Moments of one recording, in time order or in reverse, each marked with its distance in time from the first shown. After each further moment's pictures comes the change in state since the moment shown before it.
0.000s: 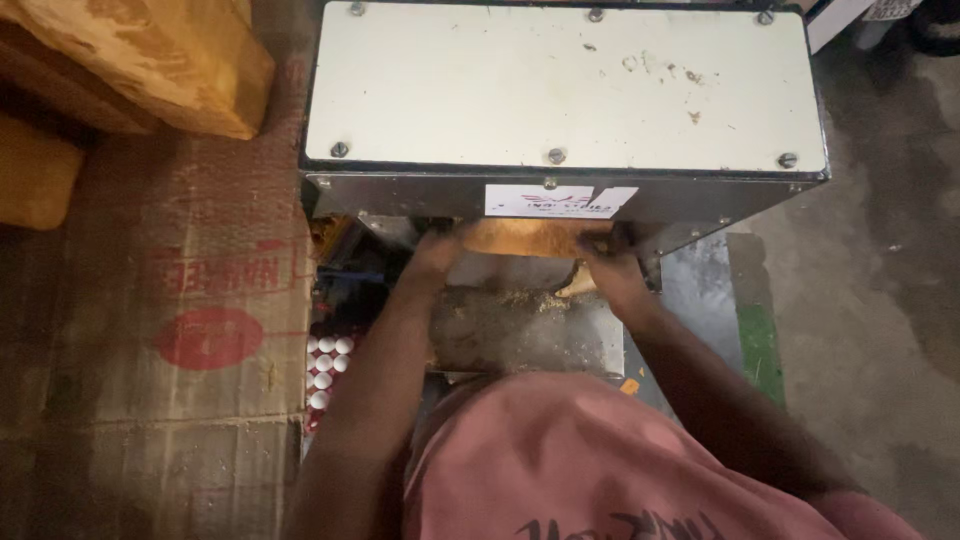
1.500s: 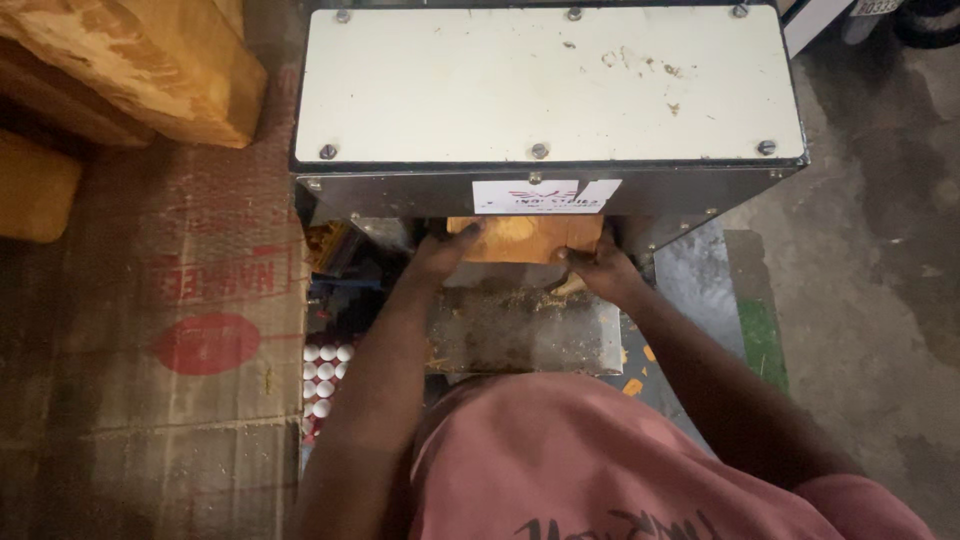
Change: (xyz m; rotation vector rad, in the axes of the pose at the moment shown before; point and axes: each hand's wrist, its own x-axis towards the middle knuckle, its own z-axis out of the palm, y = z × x) left_hand -0.023 0.012 0.005 -0.055 -0.056 0.307; right_hand -0.003 -0.001 -0.008 0.054 -0.281 -0.109
